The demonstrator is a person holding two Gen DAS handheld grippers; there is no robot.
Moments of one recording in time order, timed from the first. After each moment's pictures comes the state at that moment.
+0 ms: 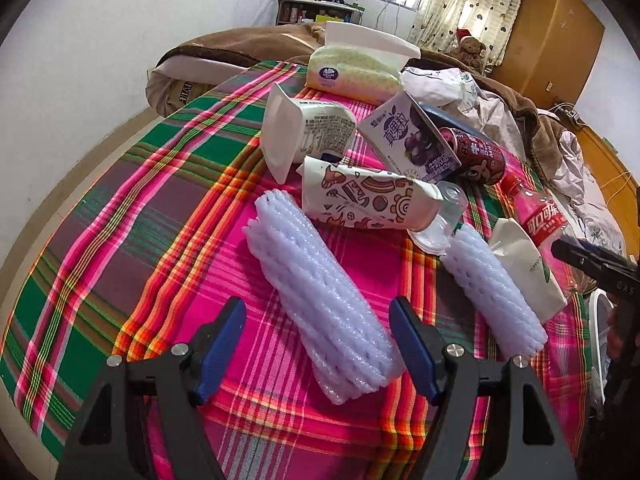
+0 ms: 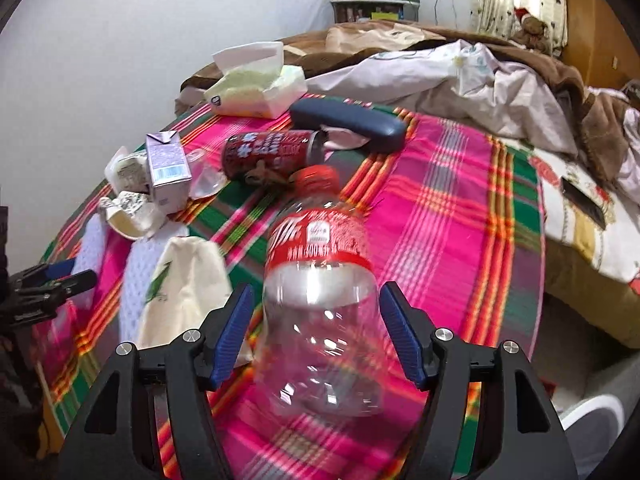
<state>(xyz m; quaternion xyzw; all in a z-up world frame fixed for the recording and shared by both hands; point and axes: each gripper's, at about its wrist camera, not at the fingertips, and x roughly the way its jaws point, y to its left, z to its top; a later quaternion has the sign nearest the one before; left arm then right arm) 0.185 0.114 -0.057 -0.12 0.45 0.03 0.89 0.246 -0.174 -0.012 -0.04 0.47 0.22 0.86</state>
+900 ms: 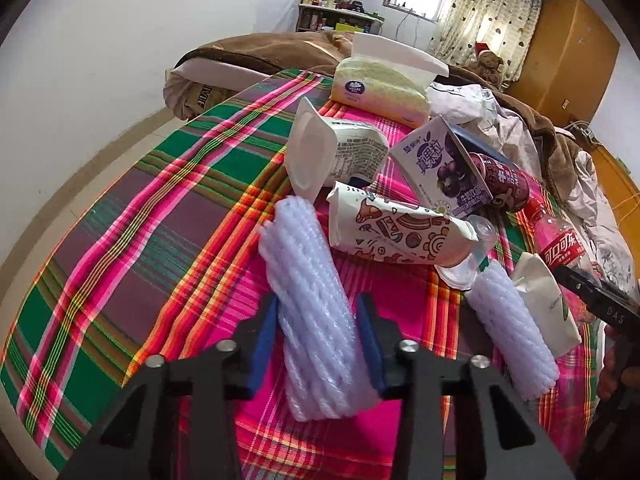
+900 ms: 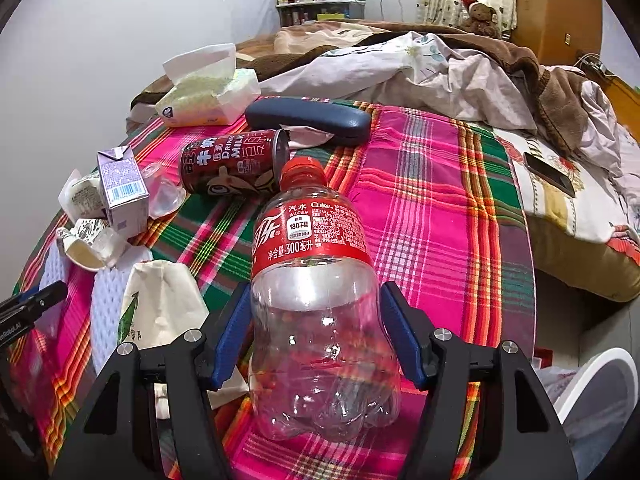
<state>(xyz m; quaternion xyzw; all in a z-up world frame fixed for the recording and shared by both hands) 0.199 0.128 -0.058 -0.13 0.43 0.06 0.89 0.251 -0.164 -0.023 -0.03 0.45 0.12 0.88</state>
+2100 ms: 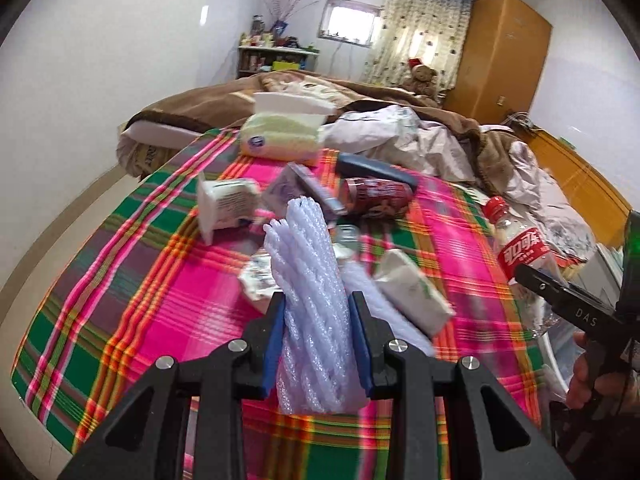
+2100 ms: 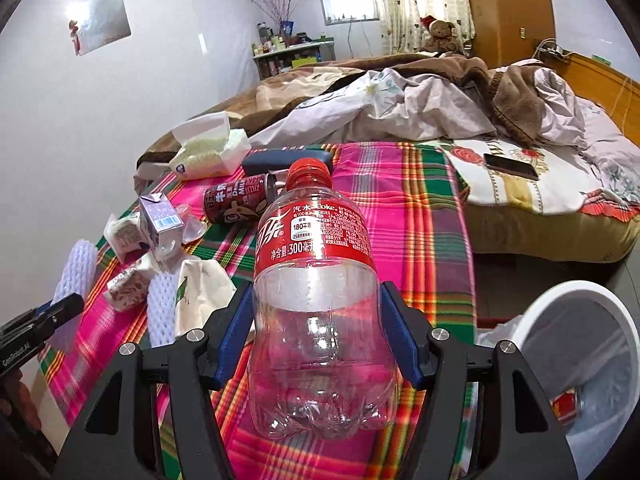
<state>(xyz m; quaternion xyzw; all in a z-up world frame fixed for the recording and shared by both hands) 0.160 0.056 0.002 -0.09 0.36 -0.03 0.93 0.183 -0.208 0.016 0.05 0.38 0.10 0.92</state>
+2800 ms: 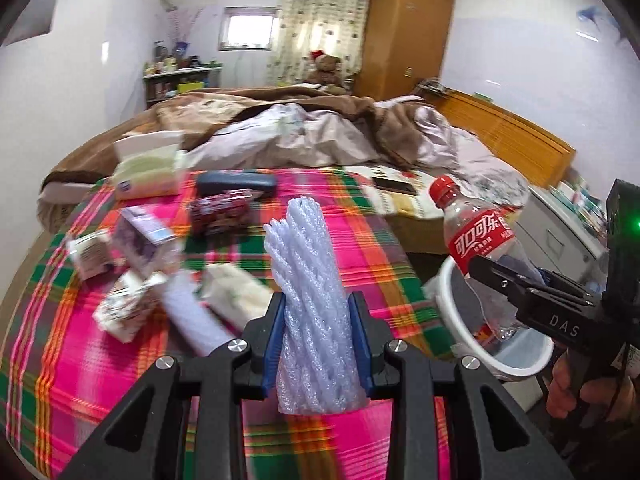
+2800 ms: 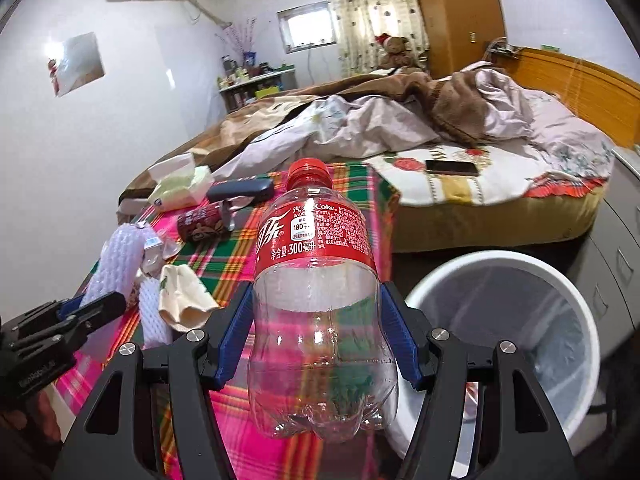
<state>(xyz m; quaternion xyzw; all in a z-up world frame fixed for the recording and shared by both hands) 0.151 -0.072 0.031 -0.02 0.34 -0.17 0.92 0.130 -0.272 0.035 0.08 0.34 0.03 0.93</state>
